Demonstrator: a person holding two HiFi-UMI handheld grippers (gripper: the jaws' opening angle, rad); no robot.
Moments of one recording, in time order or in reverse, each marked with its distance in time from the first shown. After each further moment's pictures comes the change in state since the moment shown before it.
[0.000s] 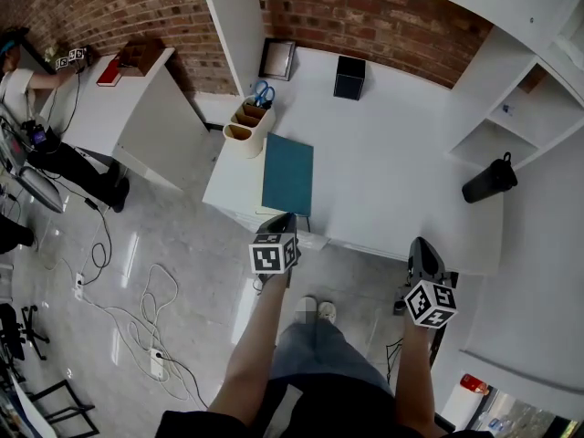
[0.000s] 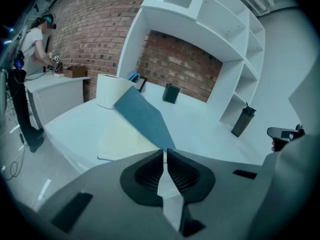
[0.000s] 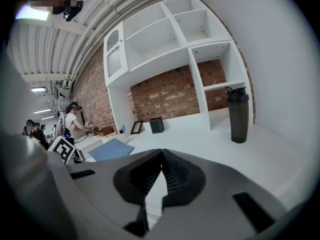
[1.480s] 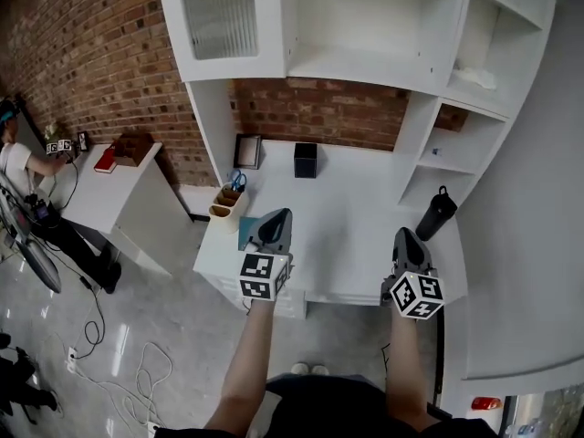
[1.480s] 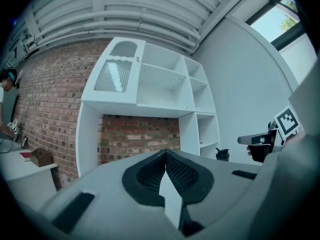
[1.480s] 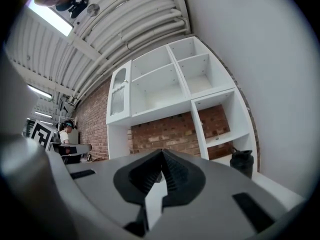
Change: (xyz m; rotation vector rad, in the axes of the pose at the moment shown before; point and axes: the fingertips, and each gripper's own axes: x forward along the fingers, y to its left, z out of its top) left arm -0.123 -0.155 0.229 0.459 -0.637 -0.195; right arm -0.030 0.003 0.172 -0.057 -0.417 -0.004
